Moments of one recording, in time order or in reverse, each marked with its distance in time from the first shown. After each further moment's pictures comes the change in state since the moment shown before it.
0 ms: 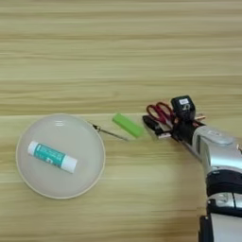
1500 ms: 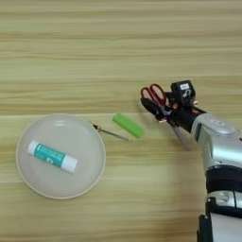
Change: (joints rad) arm 0.041 0.023 -0.035 -0.257 0.090 0.044 0.044
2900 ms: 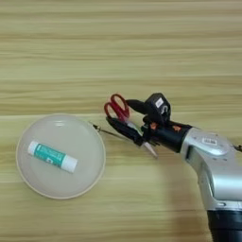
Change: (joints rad) arm 0.295 0.009 0.070 -0.531 0.103 0.054 0.242
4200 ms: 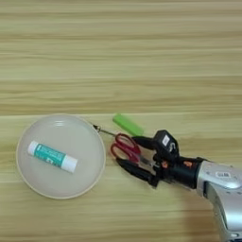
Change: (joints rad) arm 0.181 -0.070 0.026 0.114 -0.075 -0.210 0.178
